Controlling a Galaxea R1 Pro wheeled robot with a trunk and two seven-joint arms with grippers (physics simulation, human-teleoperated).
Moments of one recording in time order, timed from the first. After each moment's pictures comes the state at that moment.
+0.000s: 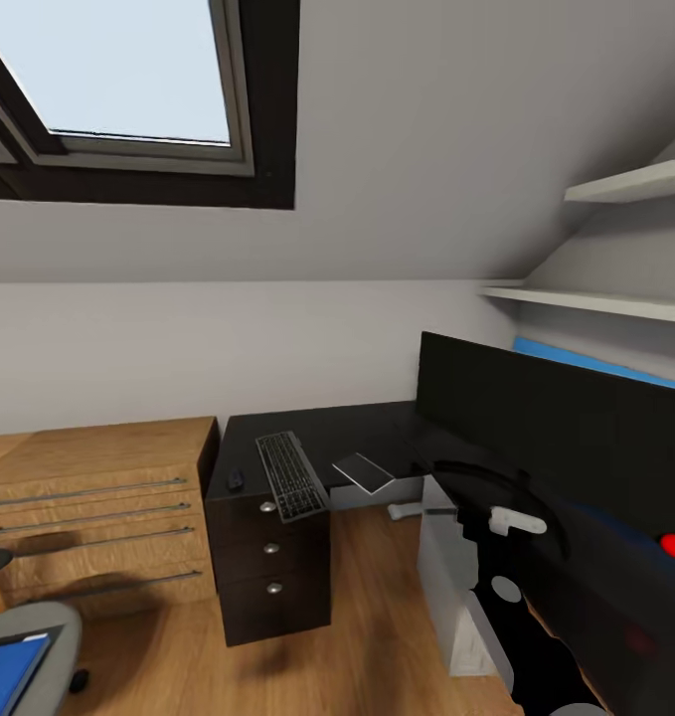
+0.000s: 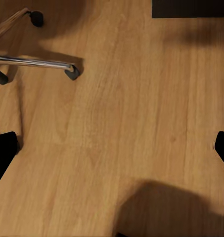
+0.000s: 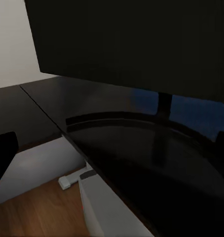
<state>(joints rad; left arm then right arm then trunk) -0.17 -0.06 -0.14 -0.15 0.26 -0.36 0.39 -0.42 0.00 0.02 -0.91 -0.07 -0.16 -0.41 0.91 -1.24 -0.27</state>
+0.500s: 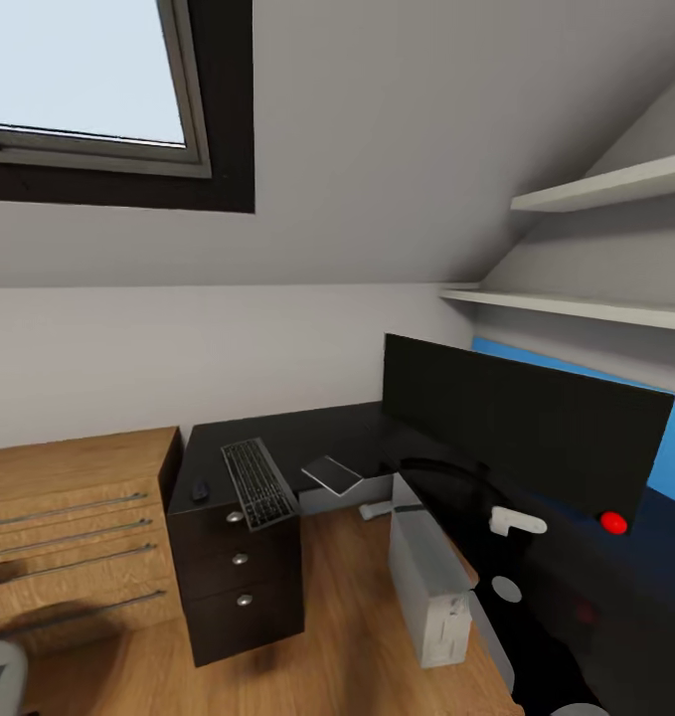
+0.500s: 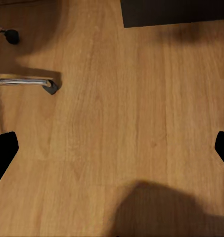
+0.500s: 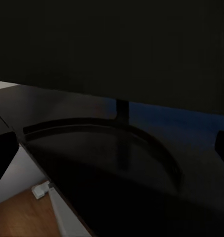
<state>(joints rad) -0.17 -0.06 -0.14 -0.15 0.26 -0.36 0.39 -0.42 0.00 0.02 -0.91 -0.07 -0.16 -0.41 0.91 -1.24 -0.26</state>
